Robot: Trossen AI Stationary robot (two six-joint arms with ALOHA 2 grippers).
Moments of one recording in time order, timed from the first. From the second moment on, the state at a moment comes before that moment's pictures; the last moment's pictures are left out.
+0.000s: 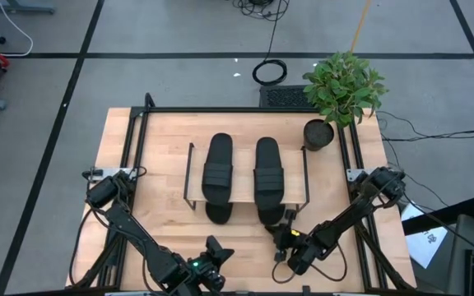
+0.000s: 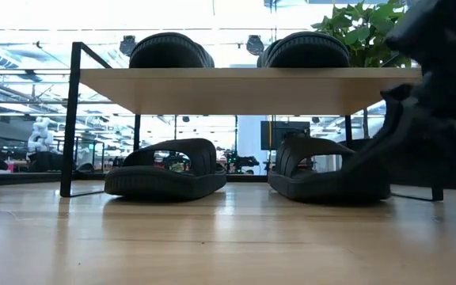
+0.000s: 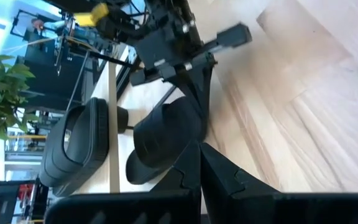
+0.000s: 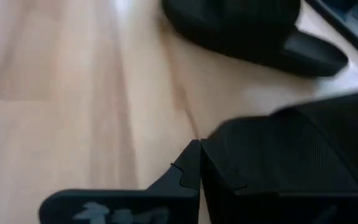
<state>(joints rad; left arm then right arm) -0.81 2.05 1.61 -0.60 -0.98 0.14 0.76 1.94 0.84 0.08 0.96 0.54</state>
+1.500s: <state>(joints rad) -0.57 0.75 0.63 0.02 -0.72 0.24 0.52 0.89 0.53 0.43 0.29 -0.06</state>
